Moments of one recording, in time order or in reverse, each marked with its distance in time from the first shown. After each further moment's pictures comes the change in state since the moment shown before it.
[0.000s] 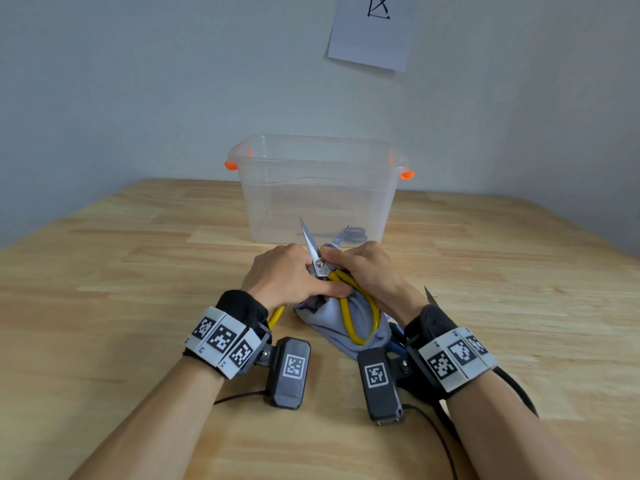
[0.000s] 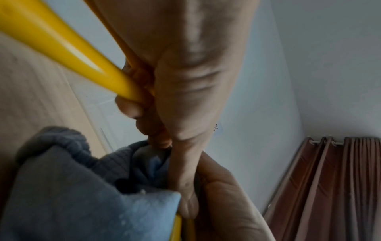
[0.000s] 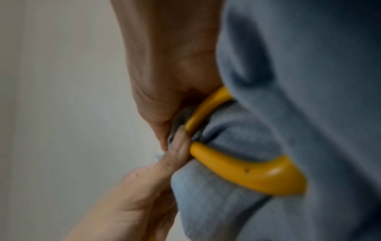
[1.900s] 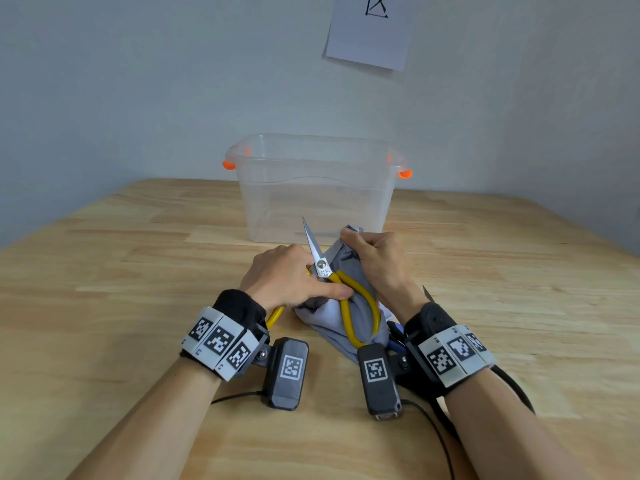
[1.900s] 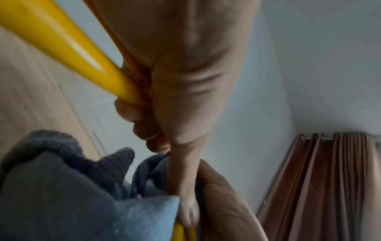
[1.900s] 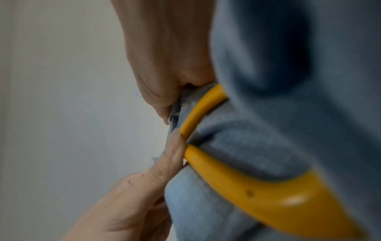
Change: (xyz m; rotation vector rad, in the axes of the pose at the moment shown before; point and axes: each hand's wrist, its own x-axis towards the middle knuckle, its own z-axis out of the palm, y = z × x) left_hand -0.001 0.002 0.000 0.083 -0.018 0.036; right_hand 0.011 0.009 -0.004 0.018 0.291 -0.189
